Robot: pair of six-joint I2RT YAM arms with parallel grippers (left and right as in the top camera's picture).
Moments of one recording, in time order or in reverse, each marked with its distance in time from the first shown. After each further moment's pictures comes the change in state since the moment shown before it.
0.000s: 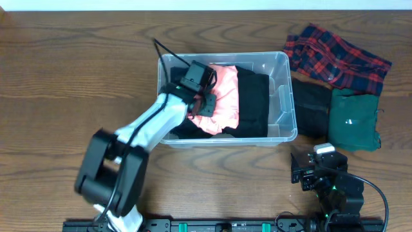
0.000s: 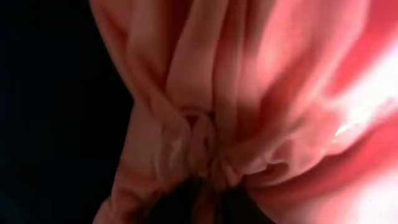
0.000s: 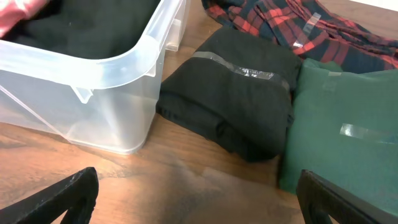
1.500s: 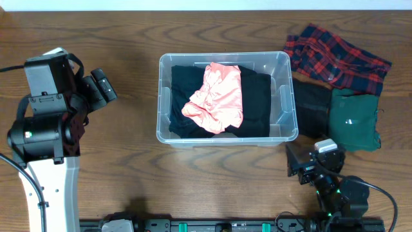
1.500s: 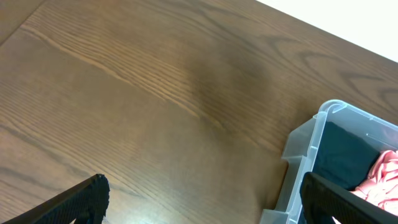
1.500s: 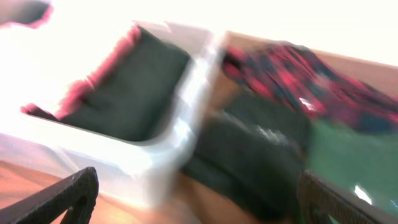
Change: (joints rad) left arm 0.600 -0.669 0.217 -0.546 -0.241 -0.053; right arm 0.000 0.000 -0.006 0.208 -0.153 0.056
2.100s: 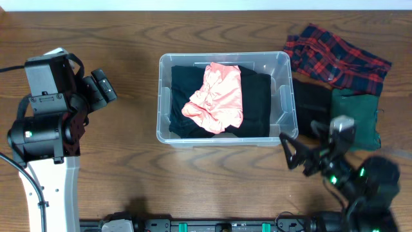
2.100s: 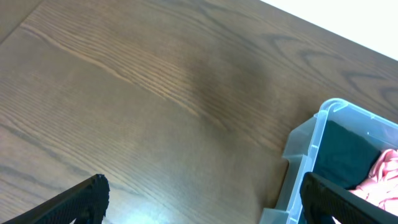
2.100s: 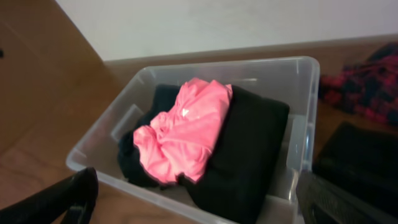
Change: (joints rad) left arm 0.000 0.002 0.000 -0.003 0.000 0.000; right arm 0.000 0.421 0.444 -0.063 -0.286 0.361
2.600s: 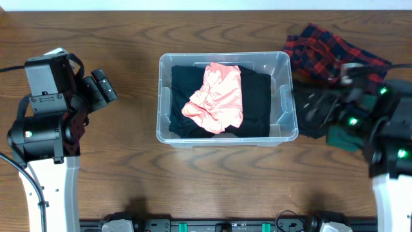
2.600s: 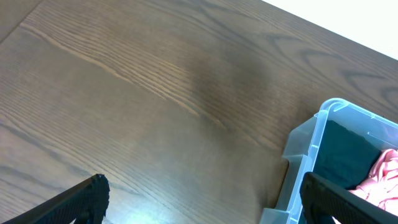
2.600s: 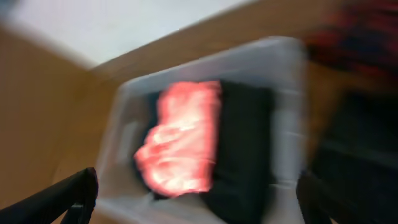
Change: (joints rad) left arm 0.000 0.000 -0.001 0.000 0.000 0.000; right arm -0.172 0.599 0.454 -0.205 -0.144 0.073
